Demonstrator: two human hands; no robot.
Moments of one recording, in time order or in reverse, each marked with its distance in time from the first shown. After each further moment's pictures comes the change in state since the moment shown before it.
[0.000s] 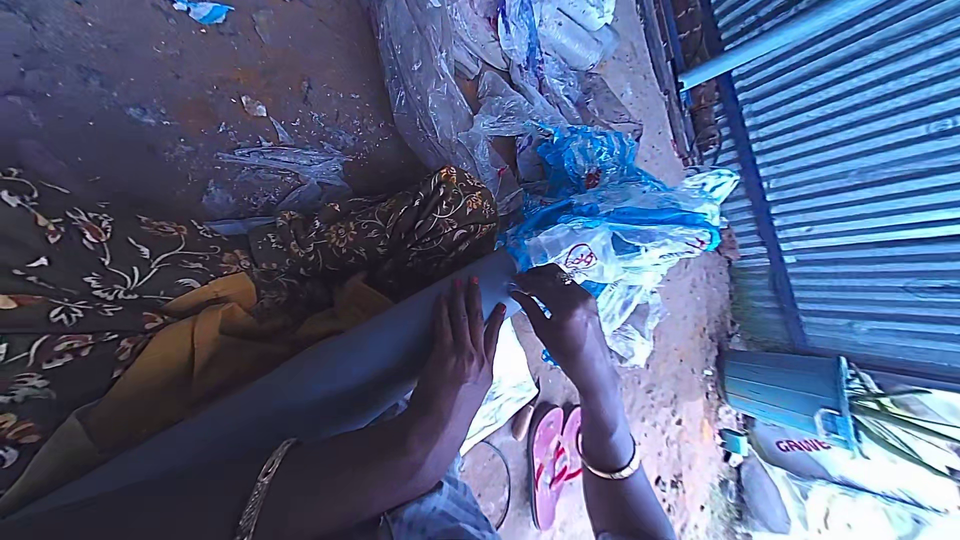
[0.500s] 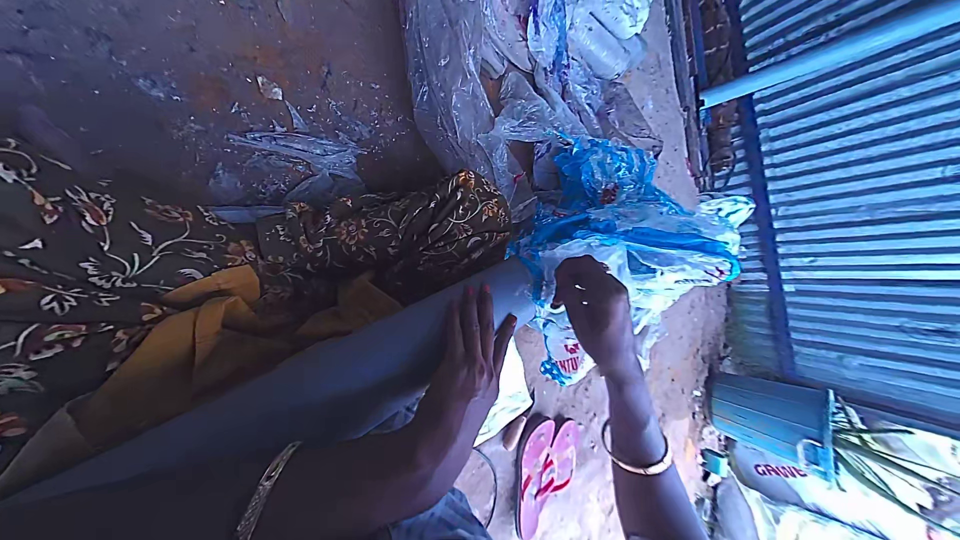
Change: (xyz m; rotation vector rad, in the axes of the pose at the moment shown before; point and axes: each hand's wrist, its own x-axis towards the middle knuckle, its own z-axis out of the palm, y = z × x) left_hand 0.008 -0.006 -0.011 -0.060 -0.117 0.009; right_hand 0.024 0.032 -0.009 0.108 -0.069 0.143
